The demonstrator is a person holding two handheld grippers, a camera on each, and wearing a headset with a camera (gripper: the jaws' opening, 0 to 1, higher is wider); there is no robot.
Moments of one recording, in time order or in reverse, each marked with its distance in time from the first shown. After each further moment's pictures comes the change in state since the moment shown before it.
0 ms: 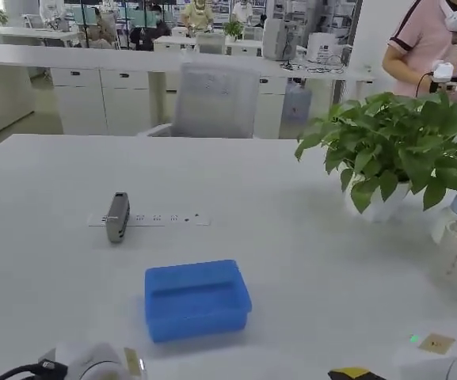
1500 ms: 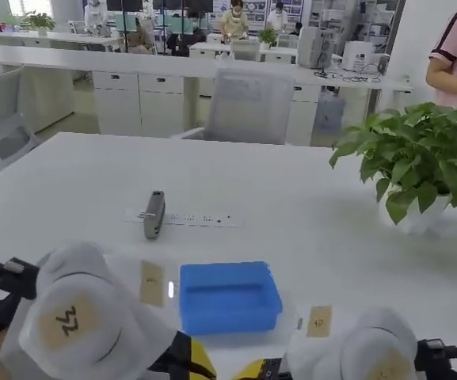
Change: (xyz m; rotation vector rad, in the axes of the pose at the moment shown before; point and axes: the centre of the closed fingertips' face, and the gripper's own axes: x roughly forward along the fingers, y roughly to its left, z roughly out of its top) left arm -0.120 -0.048 0.102 0.282 -0.254 -0.051; right arm 0.043 0.100 0.019 -0.603 0.125 0.403
